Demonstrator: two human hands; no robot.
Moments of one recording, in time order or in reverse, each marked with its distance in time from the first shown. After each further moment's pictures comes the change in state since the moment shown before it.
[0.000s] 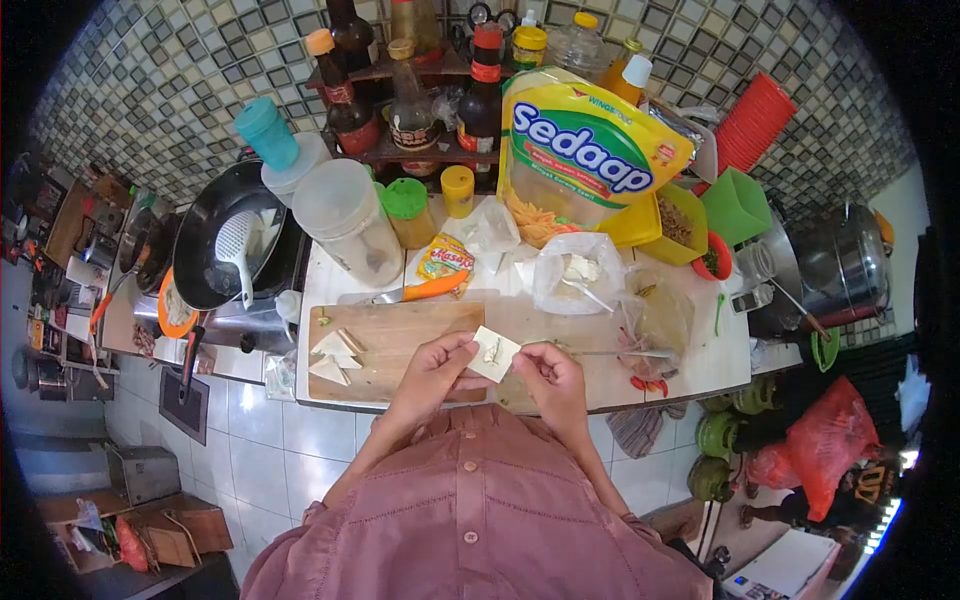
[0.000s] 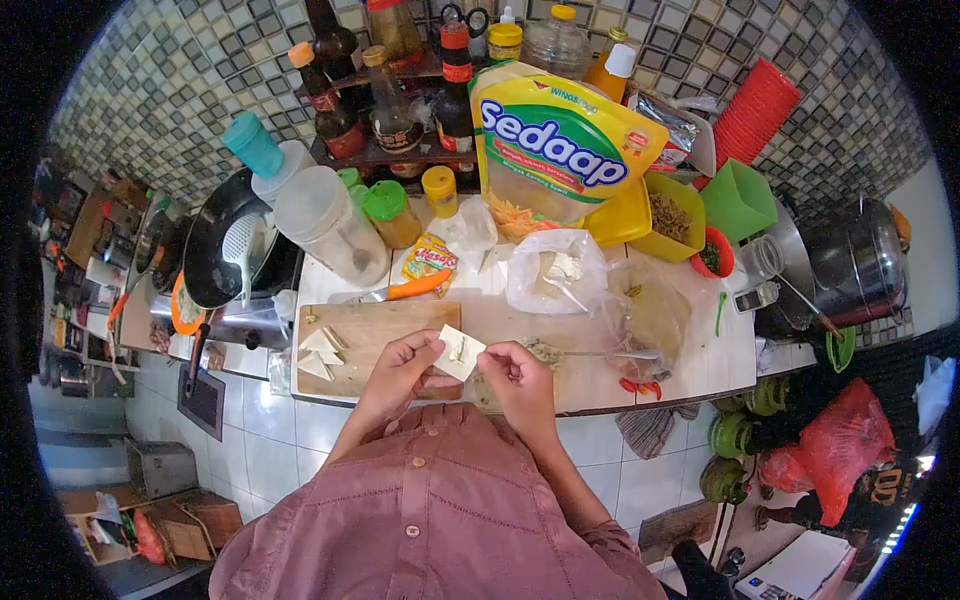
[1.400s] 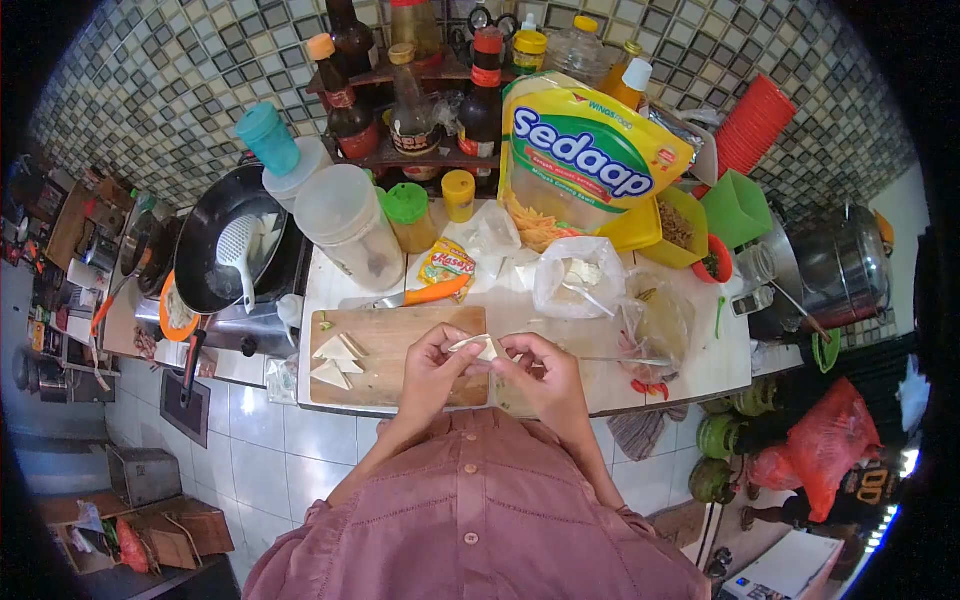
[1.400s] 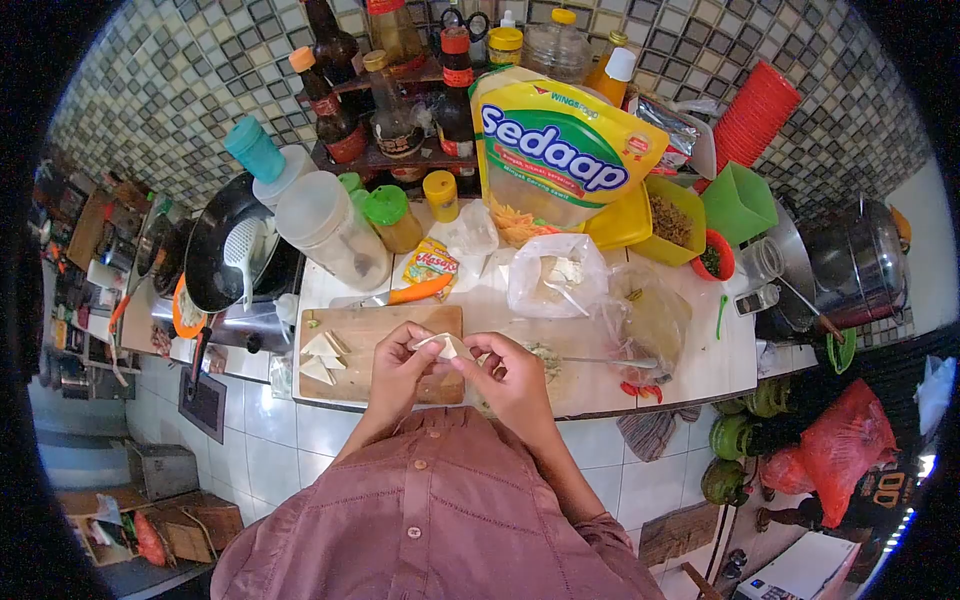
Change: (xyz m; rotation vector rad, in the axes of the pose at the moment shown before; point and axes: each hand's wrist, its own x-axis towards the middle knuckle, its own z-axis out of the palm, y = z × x) left_hand 0.004 -0.001 0.004 0.008 0.164 0.285; right_hand 0.010 -0.028 0.010 -0.181 -0.100 -0.166
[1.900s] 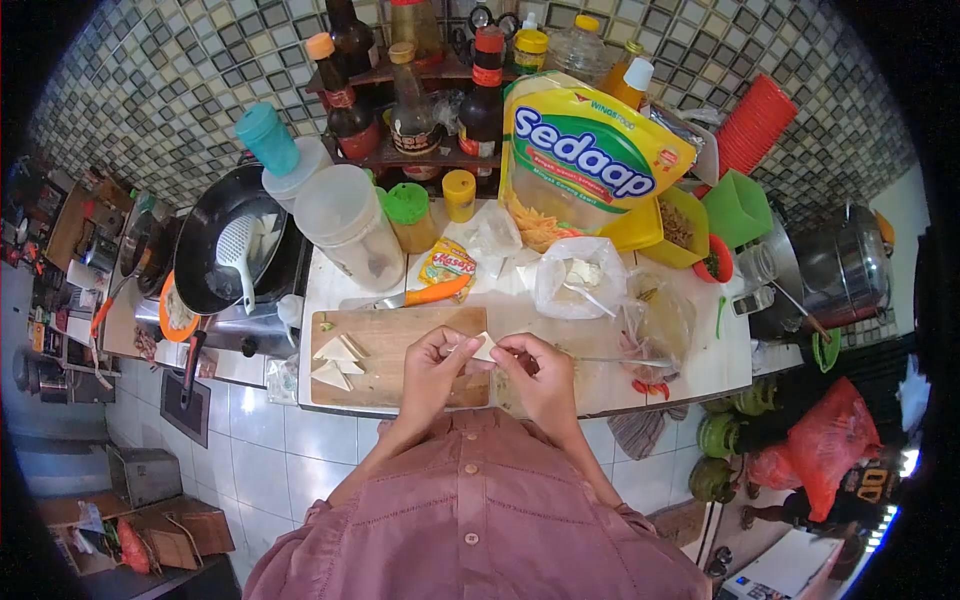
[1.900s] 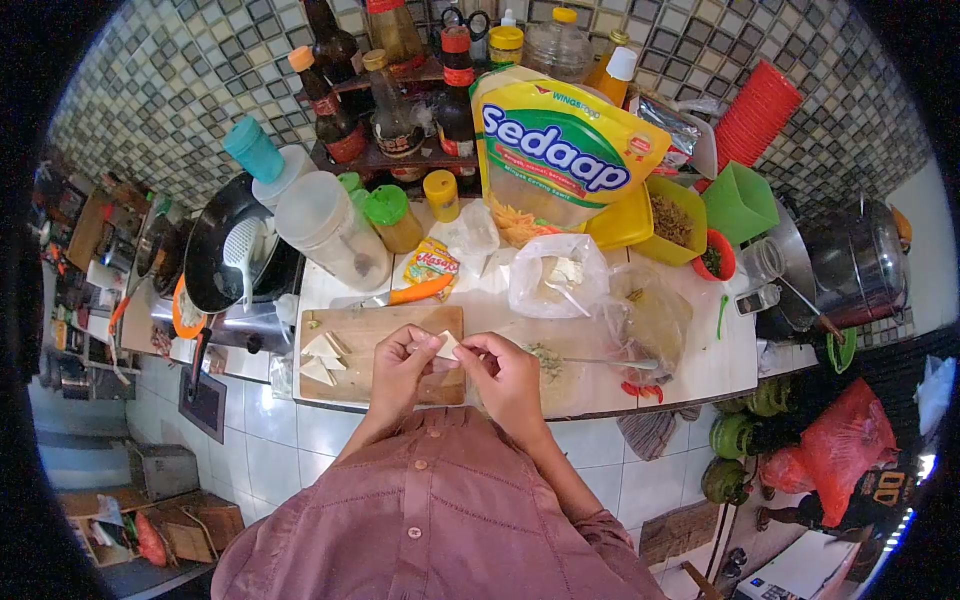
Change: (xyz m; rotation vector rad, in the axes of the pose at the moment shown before) left_hand 0.003 -0.005 -0.001 0.027 0.055 -0.004; right_hand 0.005 0.013 0.014 -0.083 0.144 -0.082
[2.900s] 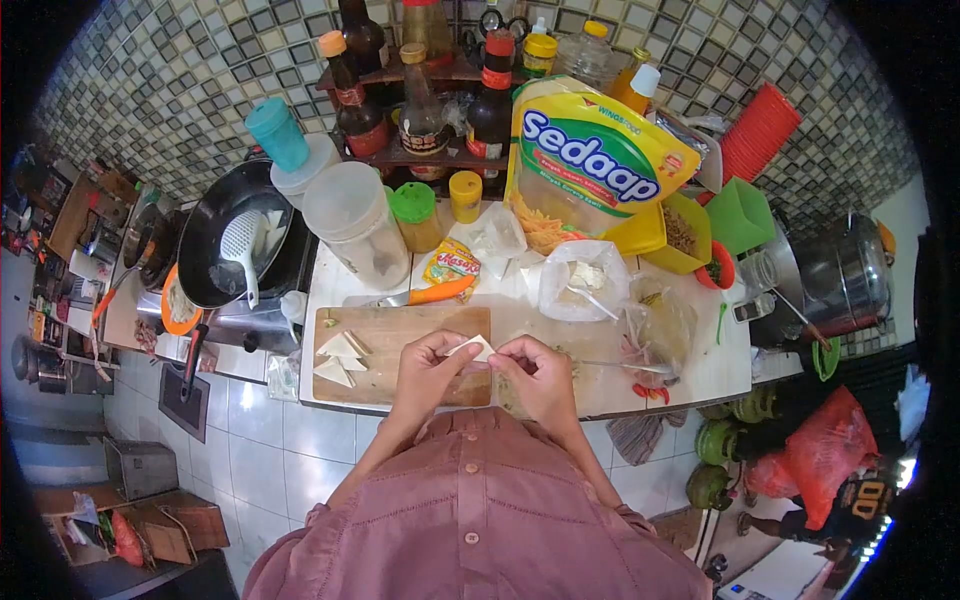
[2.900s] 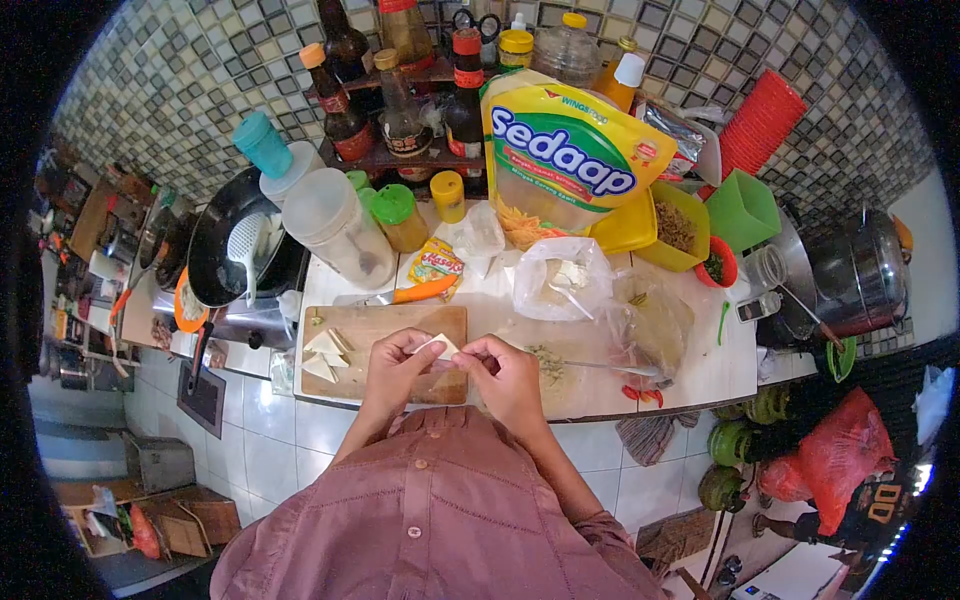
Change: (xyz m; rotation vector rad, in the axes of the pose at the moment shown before) left_hand -0.004 0.005 -0.009 0.045 0.008 -0.050; right_hand 0.000 0.003 -0.001 0.016 -0.105 0.085
